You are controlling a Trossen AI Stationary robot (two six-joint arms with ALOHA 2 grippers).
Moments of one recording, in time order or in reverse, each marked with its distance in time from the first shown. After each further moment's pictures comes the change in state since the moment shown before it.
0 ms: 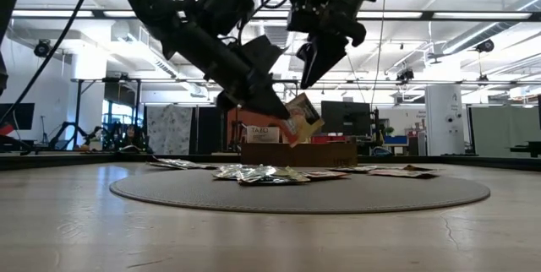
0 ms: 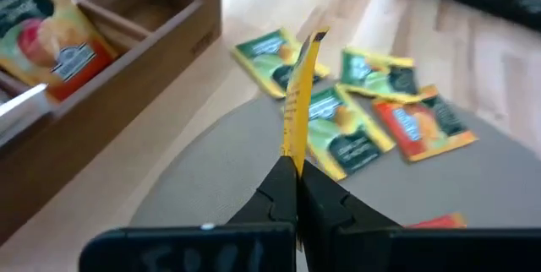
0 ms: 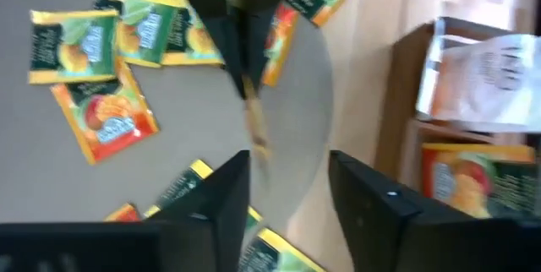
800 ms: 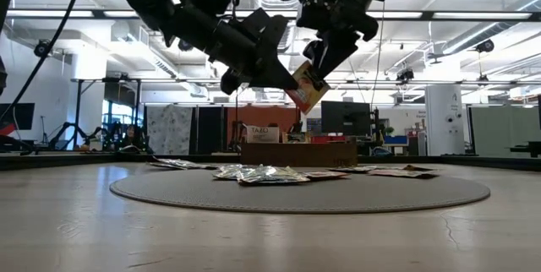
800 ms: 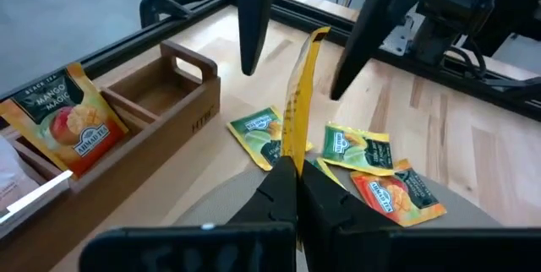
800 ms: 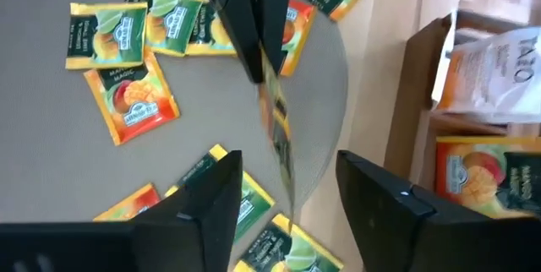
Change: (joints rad) left arm -0.035 -0.049 -0.002 0.125 -0.103 0.004; right arm -0.029 -0.055 -0.047 -0.013 -0.075 -0.033
